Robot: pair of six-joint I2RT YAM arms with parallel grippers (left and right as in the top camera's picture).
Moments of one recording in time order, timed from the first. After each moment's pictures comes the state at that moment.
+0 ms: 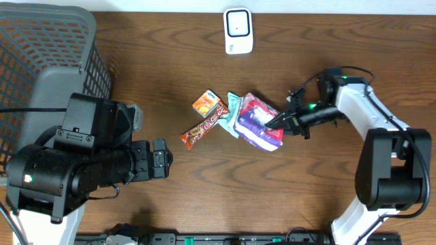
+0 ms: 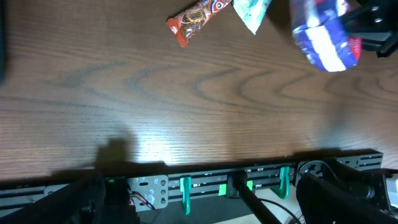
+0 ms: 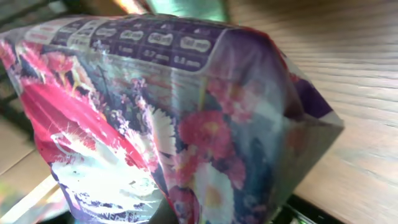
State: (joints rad) left arm -0.23 1.12 1.60 -1.69 0.23 -0.33; right arm 0.05 1.90 1.25 -1.08 -0.96 0.36
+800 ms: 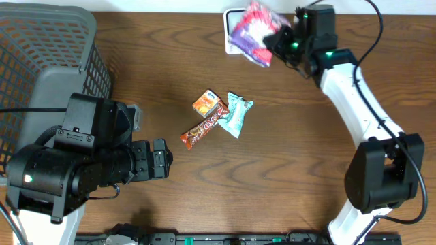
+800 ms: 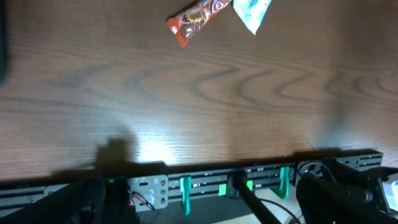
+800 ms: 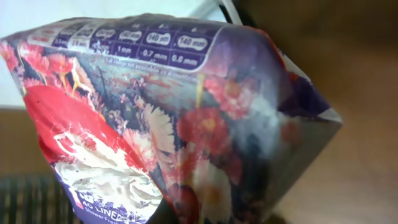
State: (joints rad) left arm -0.23 1.12 1.60 -1.69 0.23 -0.33; right arm 0.20 1.90 1.56 -0.30 -0.36 0.76
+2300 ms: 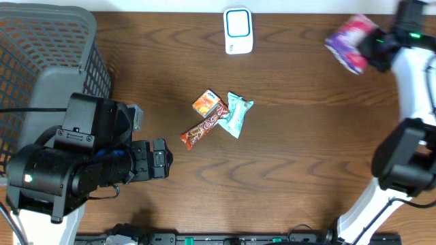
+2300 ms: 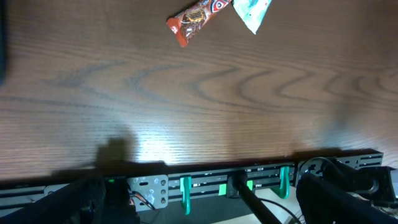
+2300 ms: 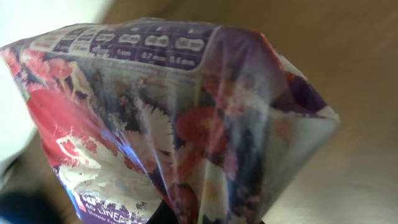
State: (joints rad) left arm -0.23 1.12 1.60 -1.69 0.23 -0.33; right arm -0.29 2.06 1.84 -0.80 -0.07 0.63
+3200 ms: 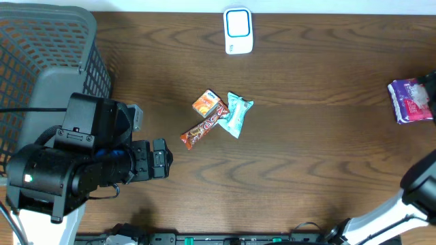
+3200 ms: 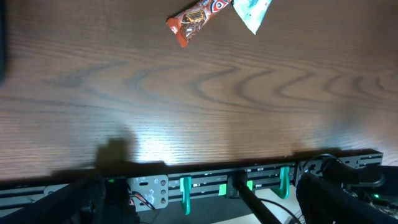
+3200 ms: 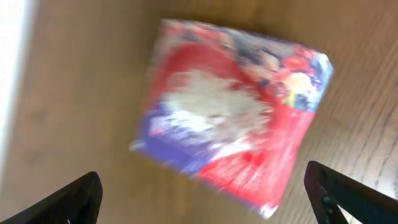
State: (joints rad) left arm -0.23 1.12 1.60 -1.69 0.23 -0.33; right arm -0.68 1.95 1.61 -0.68 -0.15 0.57
